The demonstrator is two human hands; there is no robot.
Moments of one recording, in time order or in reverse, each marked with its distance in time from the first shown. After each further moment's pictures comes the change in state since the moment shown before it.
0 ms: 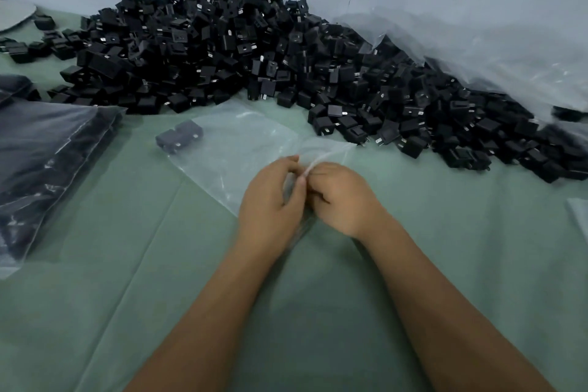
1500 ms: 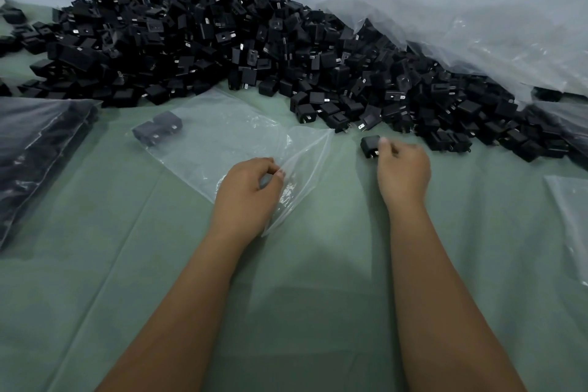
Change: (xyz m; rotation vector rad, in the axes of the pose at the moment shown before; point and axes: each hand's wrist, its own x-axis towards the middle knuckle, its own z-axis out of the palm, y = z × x) left_hand 0.006 -0.015 -0.001 0.142 -0.097 -0.086; right_hand -0.032 0.088 -0.008 0.211 0.545 0.901
